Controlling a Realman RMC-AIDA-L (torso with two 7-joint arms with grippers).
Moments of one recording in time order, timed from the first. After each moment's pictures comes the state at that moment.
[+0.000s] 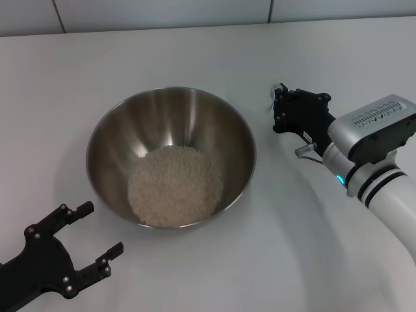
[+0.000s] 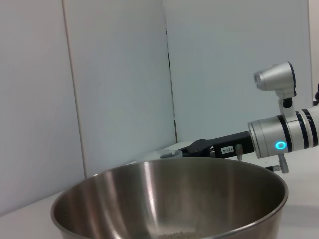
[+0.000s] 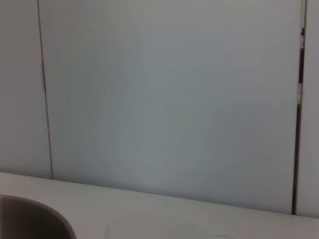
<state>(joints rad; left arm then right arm) -0.11 -2.05 0.96 0.31 1.48 1.62 -0.46 0.53 2.09 0.43 0.35 -2.00 -0.88 0.01</state>
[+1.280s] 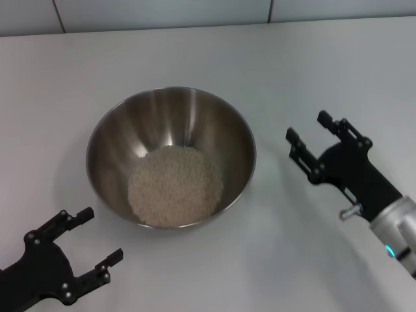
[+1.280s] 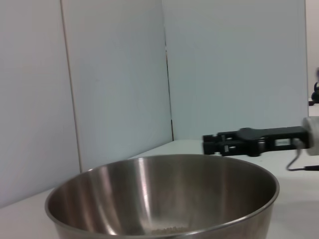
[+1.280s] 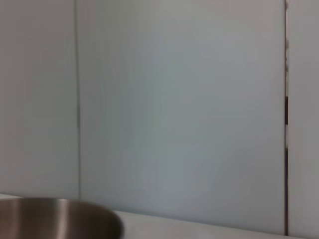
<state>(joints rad) -0.10 -2.04 0.96 0.31 1.49 1.63 -0.47 0.26 2.06 0.41 0.36 -2.25 -1.24 0.03</state>
